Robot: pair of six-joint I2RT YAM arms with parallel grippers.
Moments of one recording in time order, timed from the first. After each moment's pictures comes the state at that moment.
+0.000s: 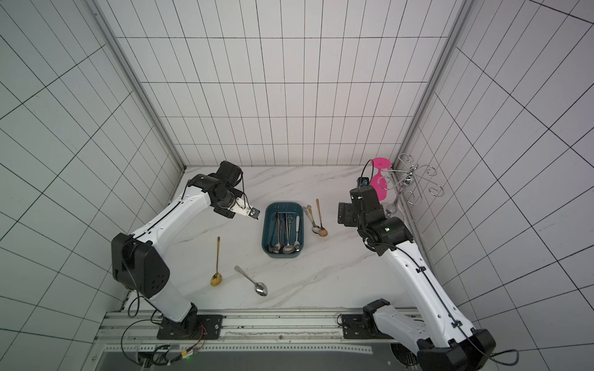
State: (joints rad) left arm -0.40 1.66 1.53 -1.03 -0.09 1.70; right arm 0.48 1.04 1.15 -0.85 0.34 0.26
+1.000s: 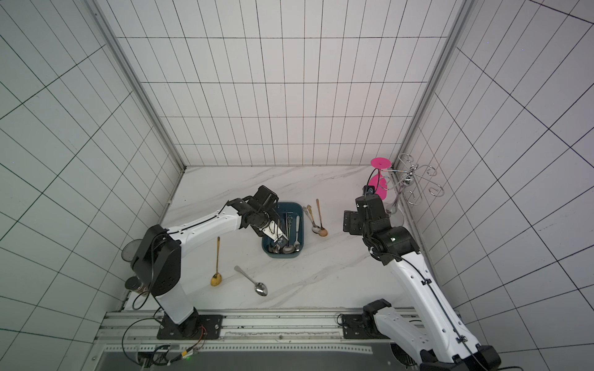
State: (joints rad) left arm -0.66 1.75 1.31 -0.63 0.03 1.80; right arm 0.45 0.96 1.07 -0.89 0.34 0.25
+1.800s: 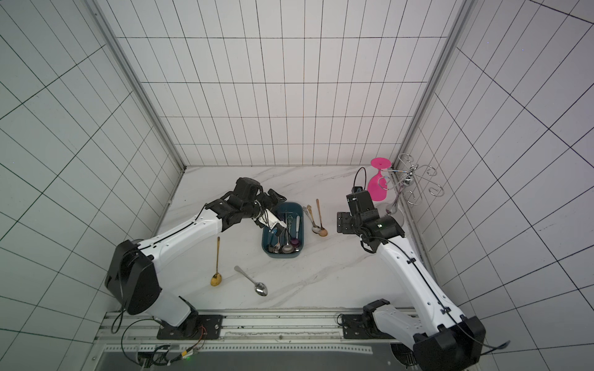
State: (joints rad) left arm -0.58 1.53 1.22 -0.37 0.22 1.83; right arm 0.45 1.14 1.07 -0.87 0.21 0.27
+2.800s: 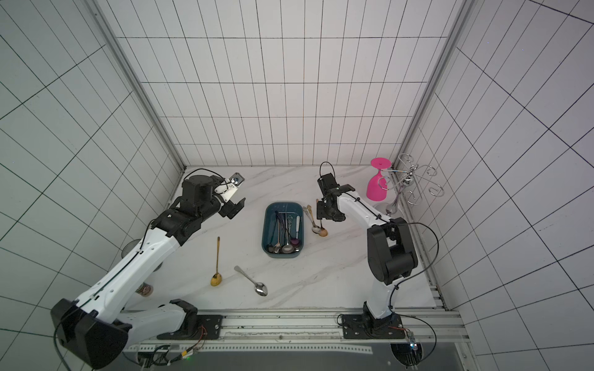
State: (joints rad) left arm -0.36 1.18 1.14 -0.46 -0.06 0.46; right arm 0.48 1.84 1.40 -0.80 0.09 0.36
